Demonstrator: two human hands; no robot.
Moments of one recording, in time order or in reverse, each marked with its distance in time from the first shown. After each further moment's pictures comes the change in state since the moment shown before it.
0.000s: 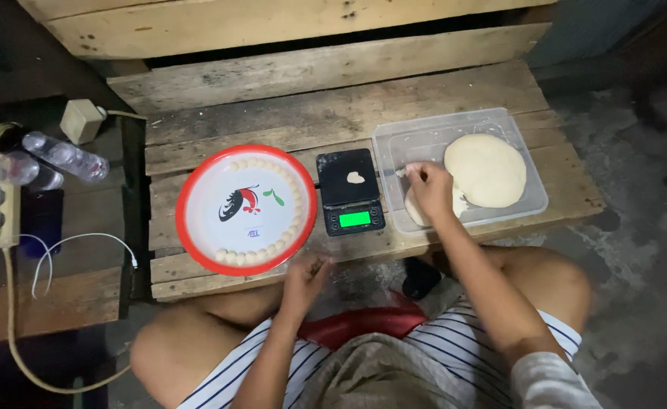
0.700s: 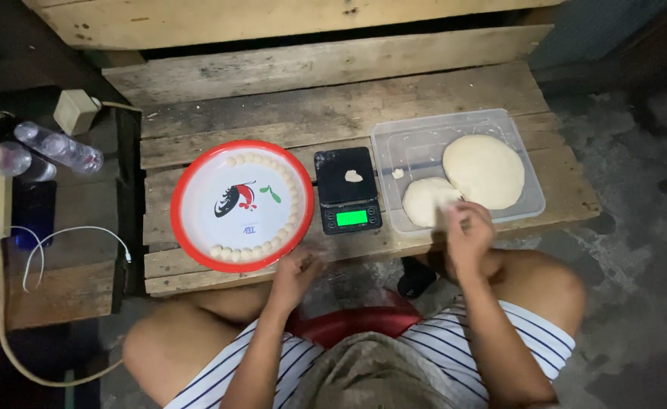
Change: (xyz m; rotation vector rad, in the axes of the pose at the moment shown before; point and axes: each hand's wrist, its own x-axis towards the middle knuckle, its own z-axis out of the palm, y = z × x) left_hand 0.007 -0.002 -0.008 -0.048 -0.028 -0.073; right_hand -0.080 0.050 -0.050 -0.004 0.381 -0.156
